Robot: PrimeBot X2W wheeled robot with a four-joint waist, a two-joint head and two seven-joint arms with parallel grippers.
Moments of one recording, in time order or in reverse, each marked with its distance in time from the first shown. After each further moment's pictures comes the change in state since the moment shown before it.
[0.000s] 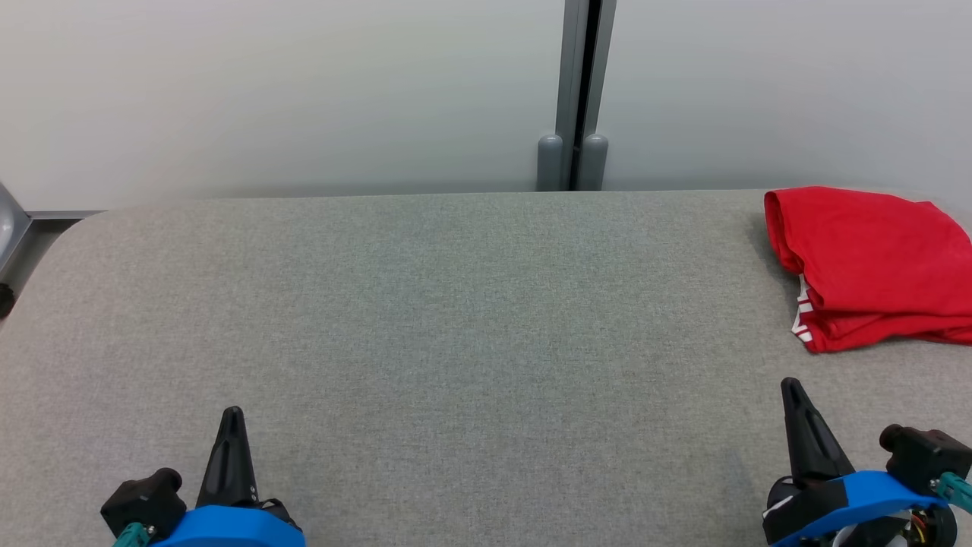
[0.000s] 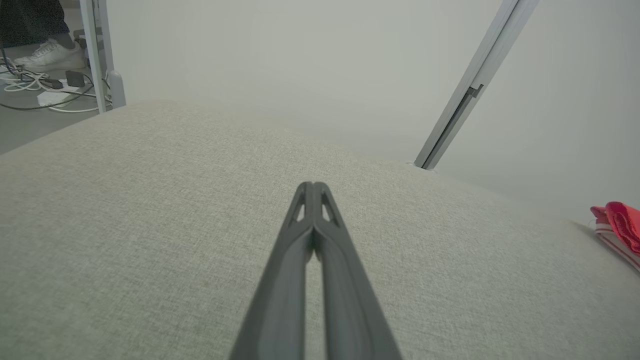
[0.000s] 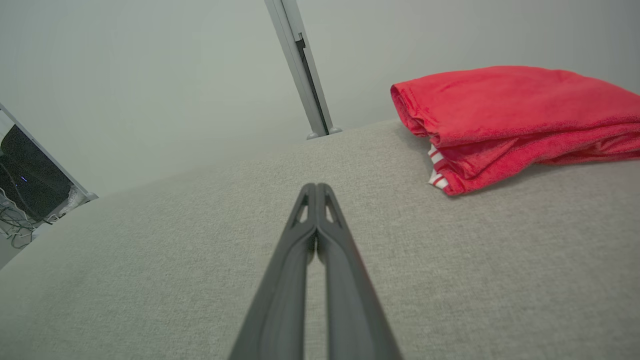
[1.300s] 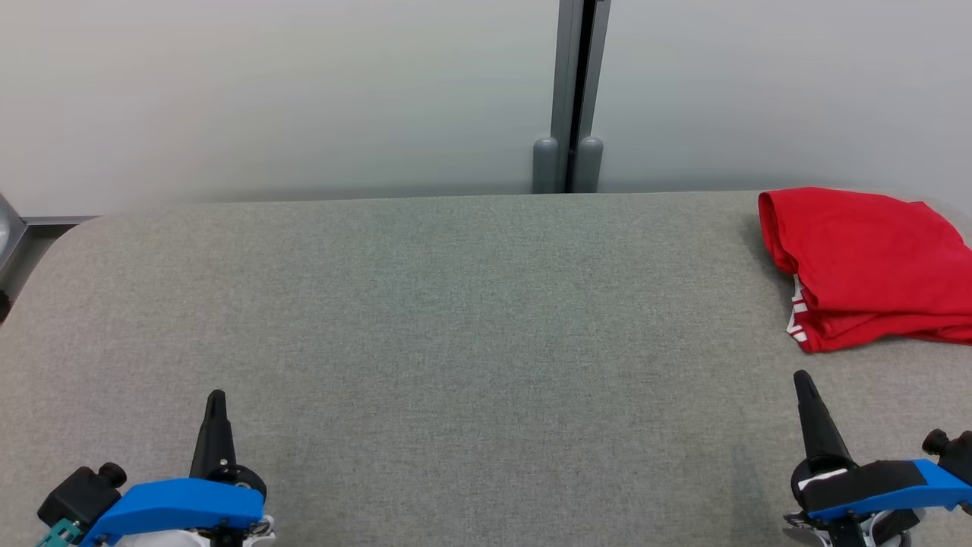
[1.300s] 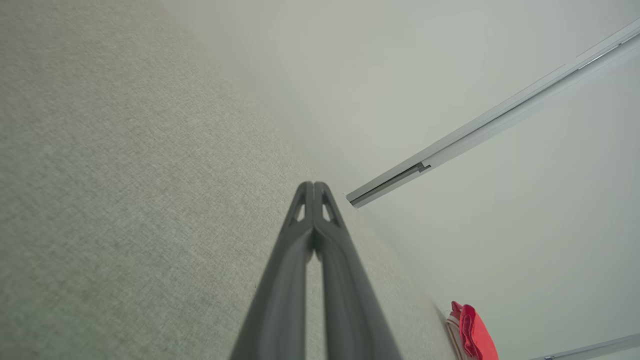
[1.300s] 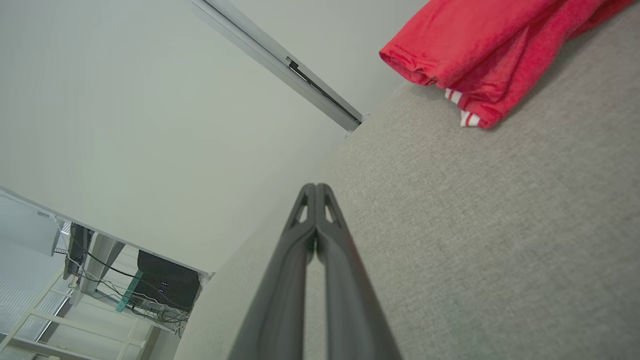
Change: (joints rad) left arm -0.044 -0.002 0.040 -0.033 -0.585 -0.027 0.142; right arm -0.023 0.000 -0.017 0.005 0.583 0.000 0.101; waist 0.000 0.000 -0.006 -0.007
